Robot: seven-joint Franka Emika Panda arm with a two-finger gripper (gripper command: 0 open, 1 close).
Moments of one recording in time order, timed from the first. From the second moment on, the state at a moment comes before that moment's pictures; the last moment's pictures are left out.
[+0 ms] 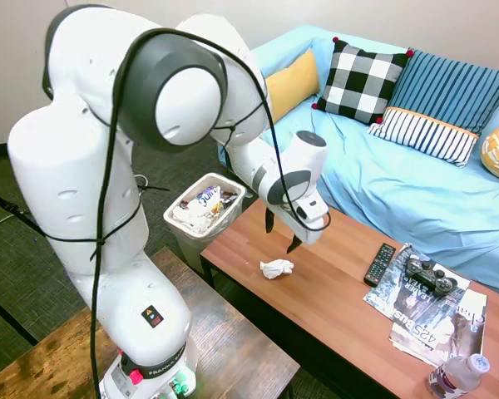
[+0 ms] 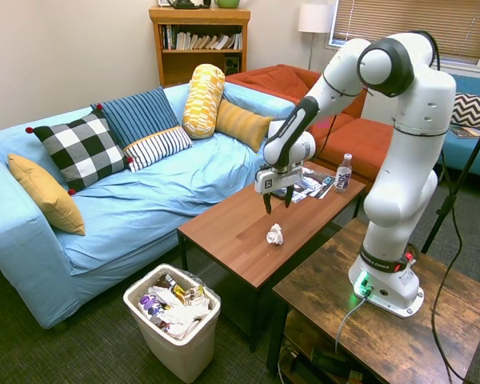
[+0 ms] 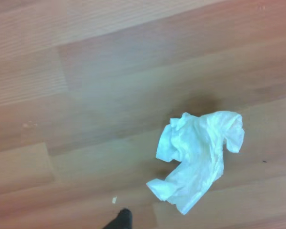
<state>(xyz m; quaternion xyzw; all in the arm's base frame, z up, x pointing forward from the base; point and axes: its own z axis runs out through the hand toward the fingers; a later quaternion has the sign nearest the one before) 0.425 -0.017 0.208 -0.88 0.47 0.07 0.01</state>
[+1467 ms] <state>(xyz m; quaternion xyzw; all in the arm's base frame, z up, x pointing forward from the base) 0.417 -0.014 0.083 -0.86 0.51 0.09 0.02</state>
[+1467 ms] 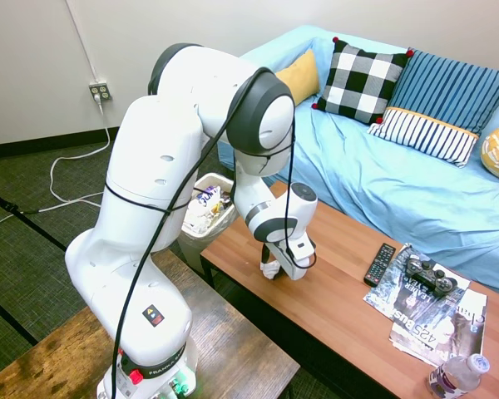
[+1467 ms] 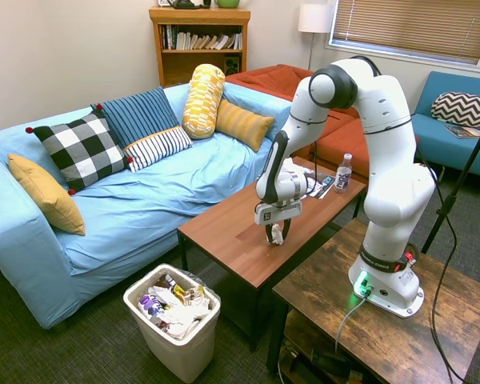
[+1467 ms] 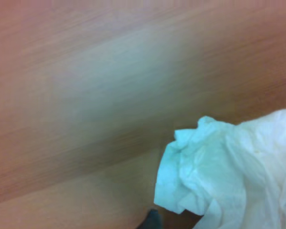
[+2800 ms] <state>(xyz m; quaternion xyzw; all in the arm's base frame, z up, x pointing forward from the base) 0.379 0.175 0.164 -0.93 0.36 0.00 0.04</state>
